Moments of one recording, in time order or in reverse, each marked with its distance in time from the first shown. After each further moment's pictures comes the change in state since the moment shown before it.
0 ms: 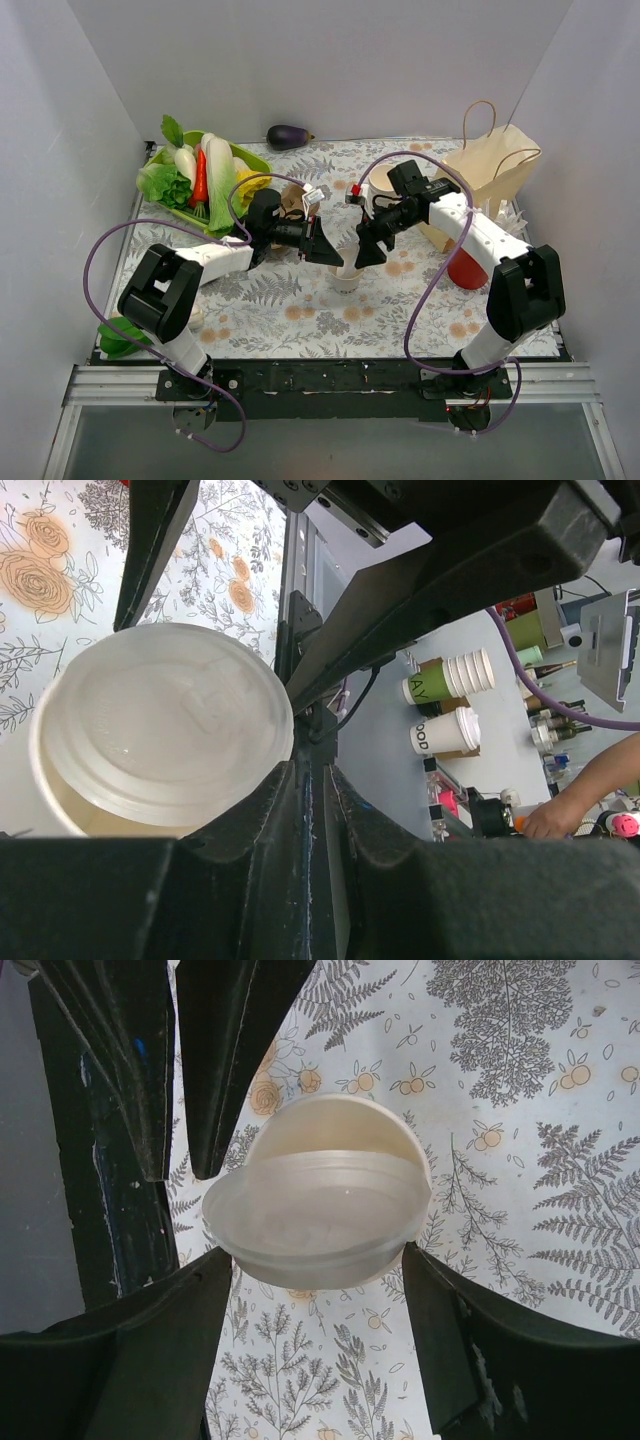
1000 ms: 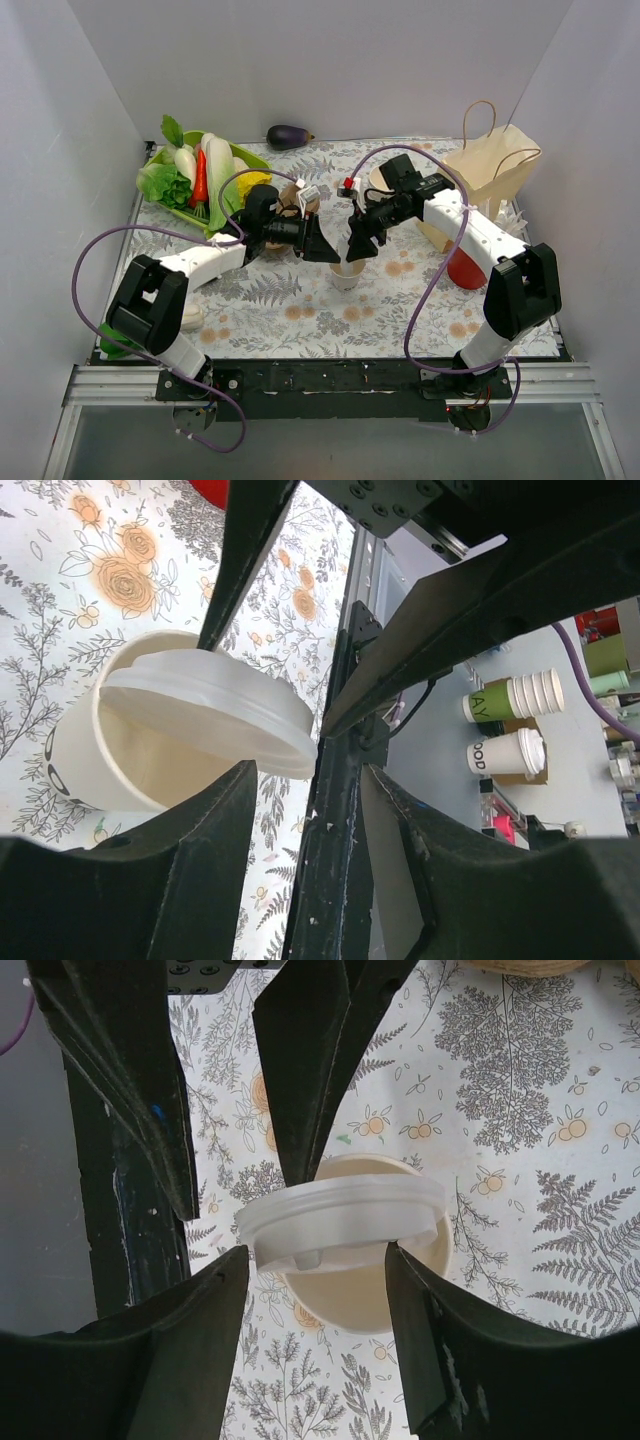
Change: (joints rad) left arm 0.013 -0.084 0.044 -0.293 -0.129 0.214; right arm 0.045 0.025 0.069 0.031 -0.016 0.068
